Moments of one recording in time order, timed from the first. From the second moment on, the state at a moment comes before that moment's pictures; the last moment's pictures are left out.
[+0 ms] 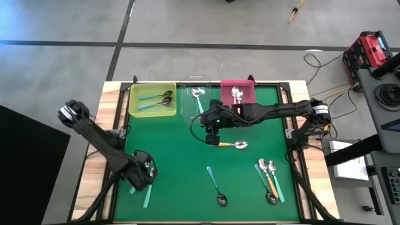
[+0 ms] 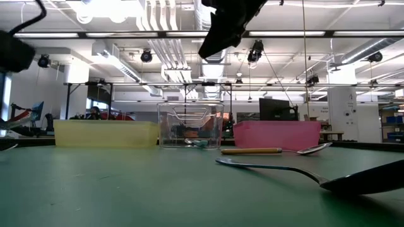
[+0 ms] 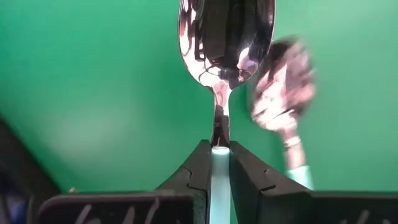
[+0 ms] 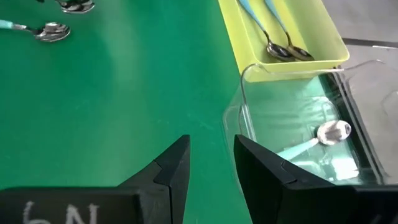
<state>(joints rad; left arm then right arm) -0.78 1.39 0.77 -0.89 -0.07 -1.90 -0.01 1.69 1.47 -0.55 0.18 -0.05</state>
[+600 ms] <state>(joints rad) -0.54 1.10 0.89 -0.85 -0.74 -1.31 -0.01 1.66 1.45 -0.60 0.18 -0.05</state>
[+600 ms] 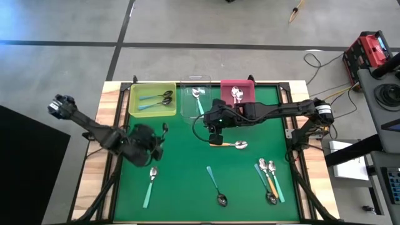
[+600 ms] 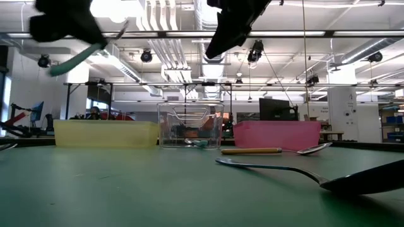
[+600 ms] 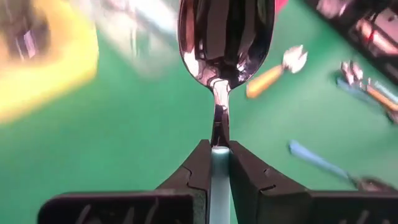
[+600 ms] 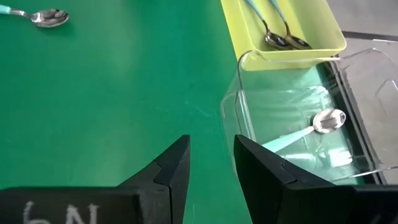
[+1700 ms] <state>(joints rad) -0.17 1.39 0.95 -0.43 -1.16 -0.54 -0.05 1.69 1.07 0.68 0.34 -0.06</state>
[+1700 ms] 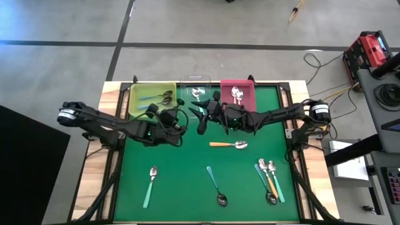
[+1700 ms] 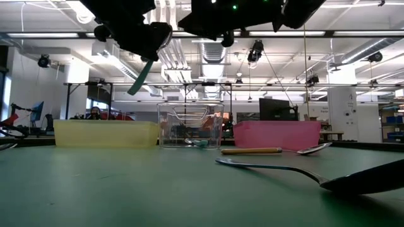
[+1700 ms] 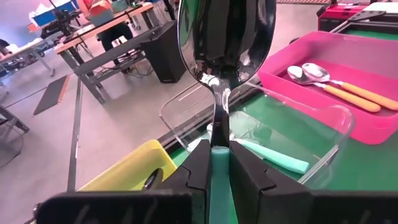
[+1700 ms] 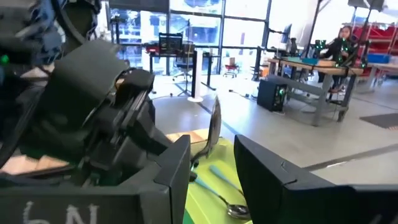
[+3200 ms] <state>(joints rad) -0.17 1.48 1.00 -0.16 -1.07 -0.32 -0.06 1.69 1.08 0.69 0.35 -0.06</state>
